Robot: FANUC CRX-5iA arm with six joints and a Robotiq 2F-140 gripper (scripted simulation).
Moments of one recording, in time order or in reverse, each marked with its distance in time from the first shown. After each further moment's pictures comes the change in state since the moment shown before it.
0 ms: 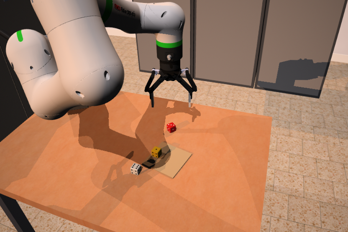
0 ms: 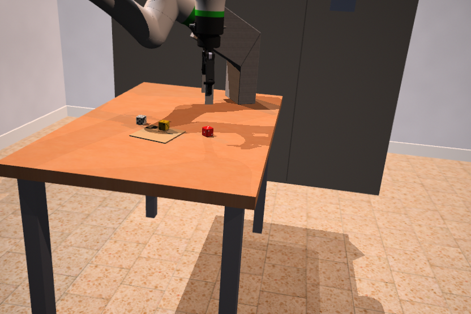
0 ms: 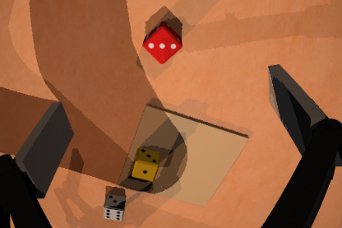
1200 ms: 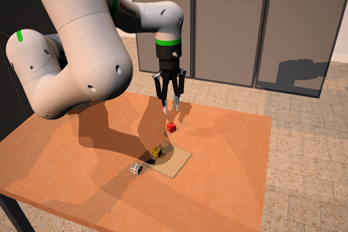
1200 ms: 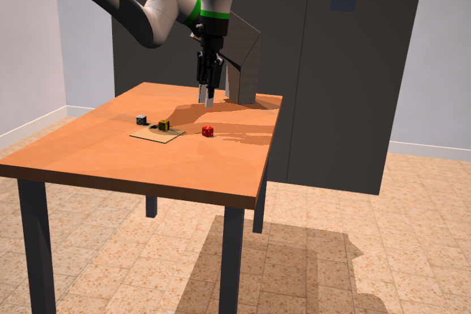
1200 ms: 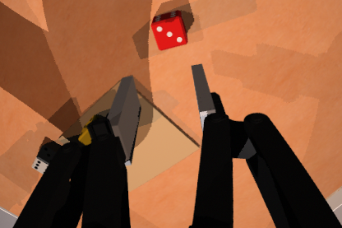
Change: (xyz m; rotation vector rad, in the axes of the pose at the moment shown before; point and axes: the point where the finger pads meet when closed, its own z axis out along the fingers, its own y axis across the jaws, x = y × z) arm -0.003 -0.002 0.002 0.009 -0.078 -0.471
